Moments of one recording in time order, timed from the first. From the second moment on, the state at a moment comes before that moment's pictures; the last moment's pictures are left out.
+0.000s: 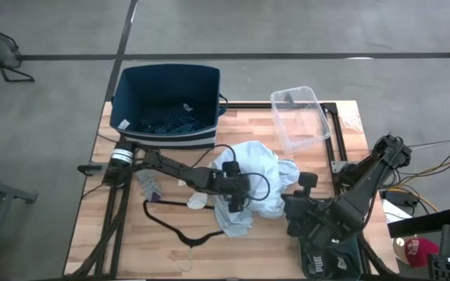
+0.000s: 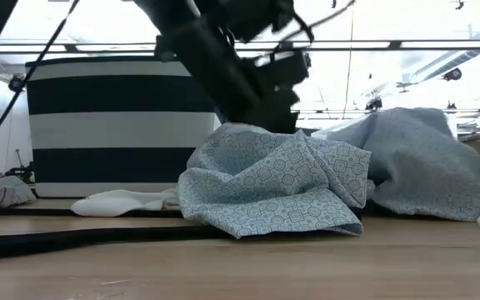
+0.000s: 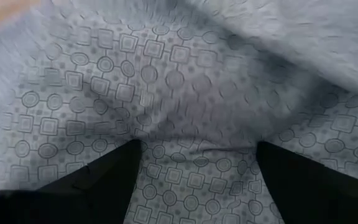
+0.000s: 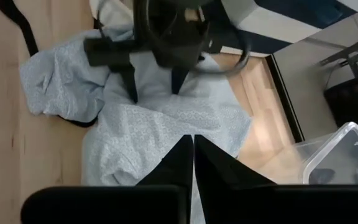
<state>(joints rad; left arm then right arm) -0.16 2.00 1.35 -0.19 -0.30 -0.12 0.78 1.59 1.52 -1.38 0.82 0.82</state>
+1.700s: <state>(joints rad) -0.13 1.67 1.38 -0.18 -0.41 0.04 0.72 0.75 0.43 -0.16 0.84 0.29</state>
